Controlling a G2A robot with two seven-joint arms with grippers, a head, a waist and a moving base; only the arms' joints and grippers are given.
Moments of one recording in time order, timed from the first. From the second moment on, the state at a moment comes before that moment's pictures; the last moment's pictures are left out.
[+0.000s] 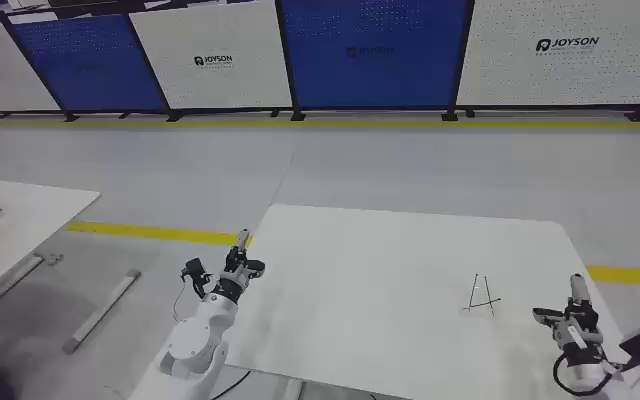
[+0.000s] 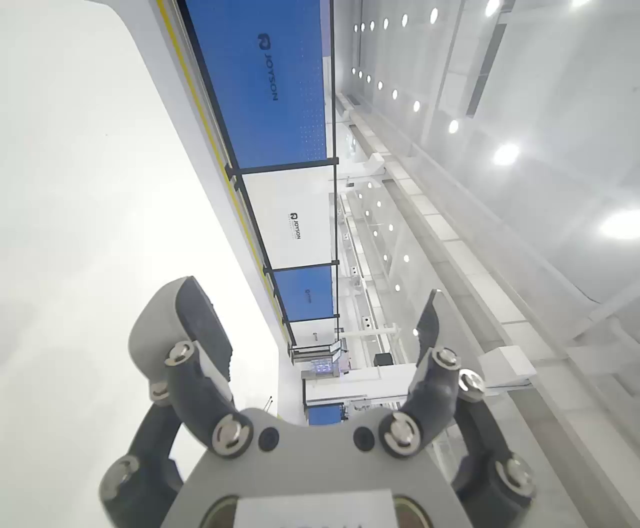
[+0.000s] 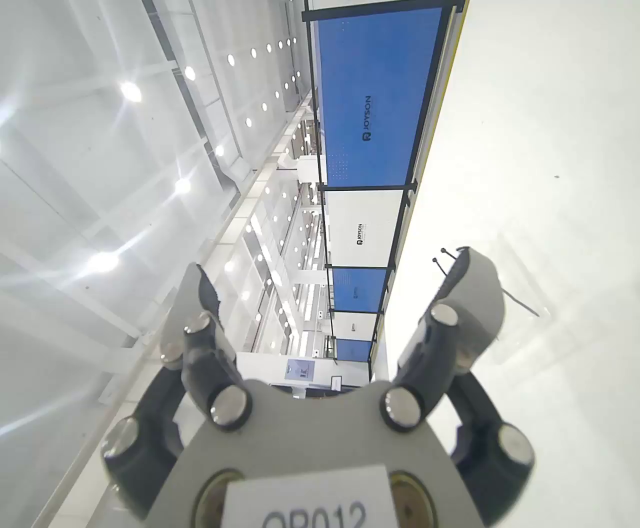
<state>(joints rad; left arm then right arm) 1.73 -1.15 -1.60 -1.80 -0.42 0.00 0.00 -1.73 -1.15 1.60 -1.80 0.42 0.00 0.00</state>
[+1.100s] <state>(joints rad) 1.73 -1.15 -1.60 -1.80 -0.42 0.00 0.00 -1.70 -1.11 1.69 -1.81 0.29 0.13 0.40</state>
